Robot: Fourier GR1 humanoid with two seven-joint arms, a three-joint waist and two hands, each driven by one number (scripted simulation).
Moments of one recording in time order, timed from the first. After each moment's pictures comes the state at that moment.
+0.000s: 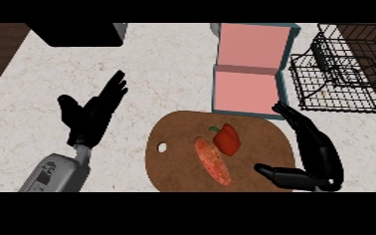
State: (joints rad) left arm -0.22 0.34 -0.31 -1.44 0.37 0.19 0.14; right arm 0.08 -0.16 0.10 -1.60 -0.07 0.10 -0.52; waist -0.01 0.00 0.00
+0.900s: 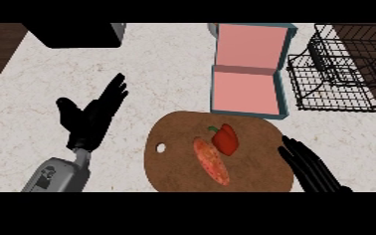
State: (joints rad) left arm -0.19 0.33 -0.30 -1.47 0.37 0.18 0.15; right arm 0.40 -0.35 0.39 -2.28 0.75 0.01 0.12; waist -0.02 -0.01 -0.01
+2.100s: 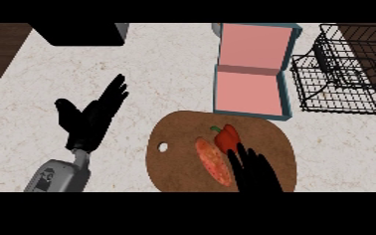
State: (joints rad) left arm -0.17 0.29 -0.25 -1.48 0.32 0.11 0.18; right arm 0.25 -0.13 0.81 -2.21 1.21 0.19 0.74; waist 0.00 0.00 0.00
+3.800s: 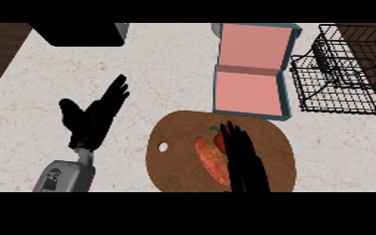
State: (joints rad) left arm -0.16 0.17 -0.11 -1.46 0.18 -0.01 0.19; right arm 0.10 -0.05 0.62 -1.62 1.12 -0.21 0.53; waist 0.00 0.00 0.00
